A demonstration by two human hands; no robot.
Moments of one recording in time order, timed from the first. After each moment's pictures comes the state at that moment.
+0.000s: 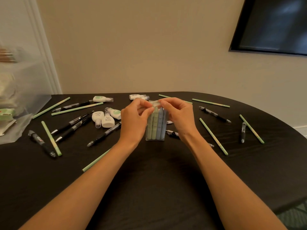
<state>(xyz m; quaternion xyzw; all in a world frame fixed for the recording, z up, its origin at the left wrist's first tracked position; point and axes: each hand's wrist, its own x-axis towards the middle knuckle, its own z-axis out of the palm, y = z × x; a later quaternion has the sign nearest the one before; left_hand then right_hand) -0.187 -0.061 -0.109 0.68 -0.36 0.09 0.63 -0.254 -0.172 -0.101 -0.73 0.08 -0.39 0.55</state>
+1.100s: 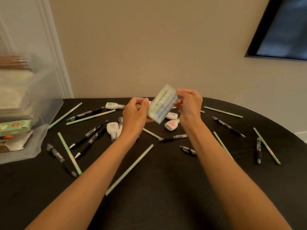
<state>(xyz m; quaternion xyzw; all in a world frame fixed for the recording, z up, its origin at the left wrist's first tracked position) -0.124 -0.056 -0.068 0.66 -0.24 -0.07 0.71 -0.179 -0.177 -0.039 -0.52 0.26 -0.44 0.68</state>
